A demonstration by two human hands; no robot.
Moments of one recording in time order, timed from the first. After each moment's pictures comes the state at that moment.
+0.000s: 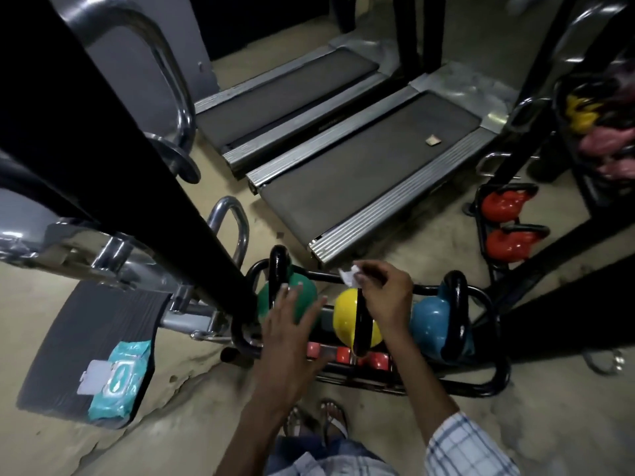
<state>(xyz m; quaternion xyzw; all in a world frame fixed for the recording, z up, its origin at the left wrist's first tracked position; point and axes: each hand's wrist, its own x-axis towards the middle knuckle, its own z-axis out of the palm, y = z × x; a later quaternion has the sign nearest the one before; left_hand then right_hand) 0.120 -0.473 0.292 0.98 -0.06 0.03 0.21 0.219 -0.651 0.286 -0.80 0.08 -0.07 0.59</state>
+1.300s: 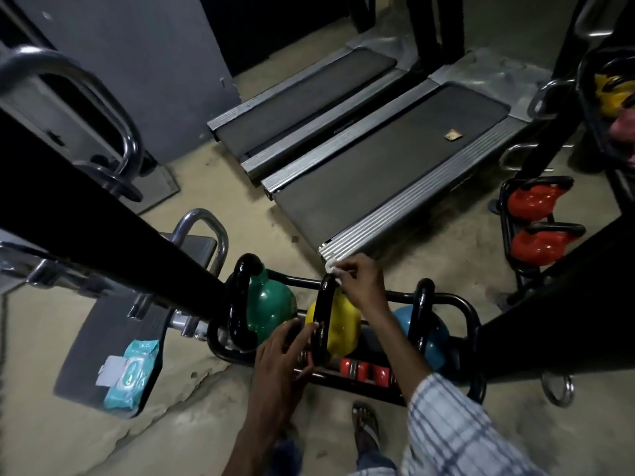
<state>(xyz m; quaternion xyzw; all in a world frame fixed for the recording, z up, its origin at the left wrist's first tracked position) 0.106 -0.551 0.265 0.98 -0.01 0.03 0.21 0.278 -0.706 0.250 -0.82 0.01 0.06 0.57</state>
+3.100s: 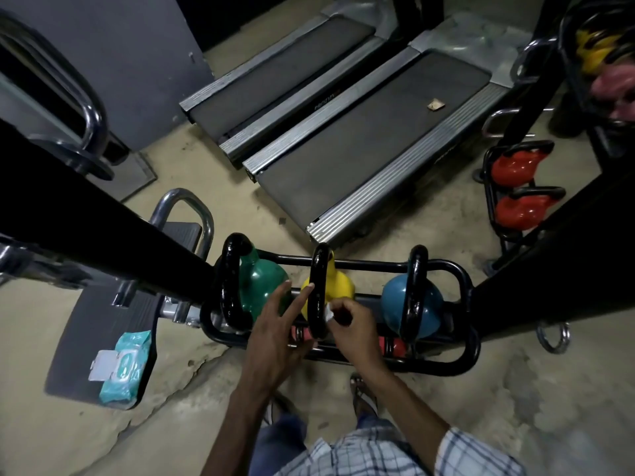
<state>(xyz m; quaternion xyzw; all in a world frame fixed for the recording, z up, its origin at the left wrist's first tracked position) 0.126 -0.536 0.267 0.97 -0.07 -0.01 0.22 0.151 -0.702 0.224 -0.77 0.07 0.09 0.63</state>
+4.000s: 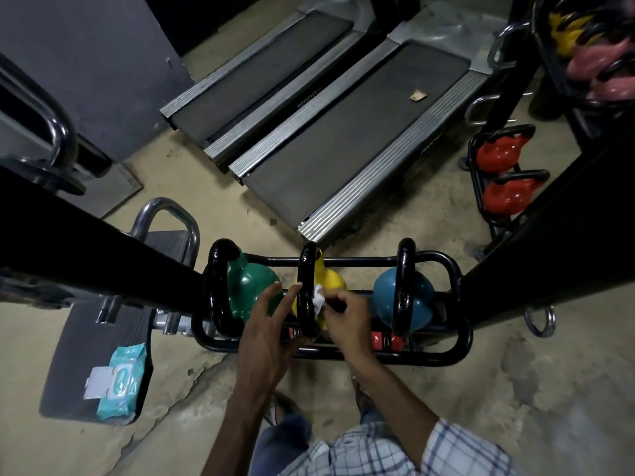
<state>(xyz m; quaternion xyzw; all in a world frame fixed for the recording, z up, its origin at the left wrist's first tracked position) 0.130 -0.538 0.265 0.97 -0.04 -0.01 0.22 0.162 -0.693 0.240 -0.72 0.15 0.06 0.68</state>
